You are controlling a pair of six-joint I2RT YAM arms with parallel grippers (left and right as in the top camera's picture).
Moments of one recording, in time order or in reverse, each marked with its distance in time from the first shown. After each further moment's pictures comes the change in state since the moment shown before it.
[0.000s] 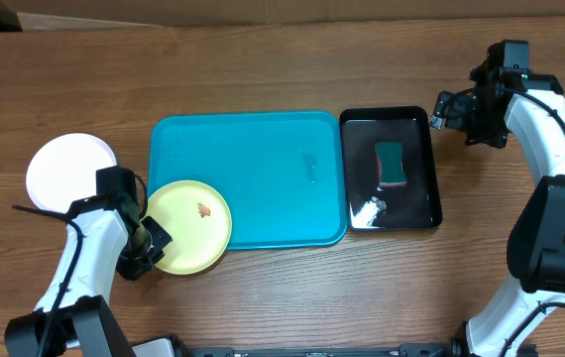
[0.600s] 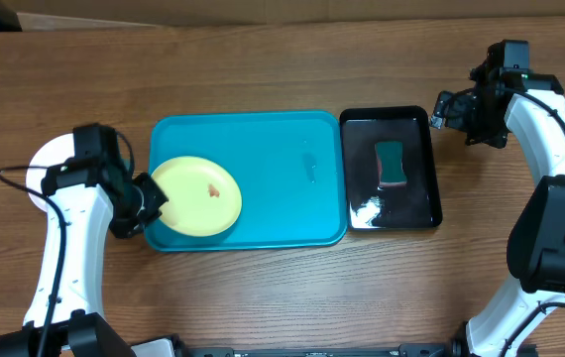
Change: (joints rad) left arm -0.039 0.000 0.307 -0.120 0.193 0.102; right arm 0.000 0.000 0.000 0.000 0.000 0.000
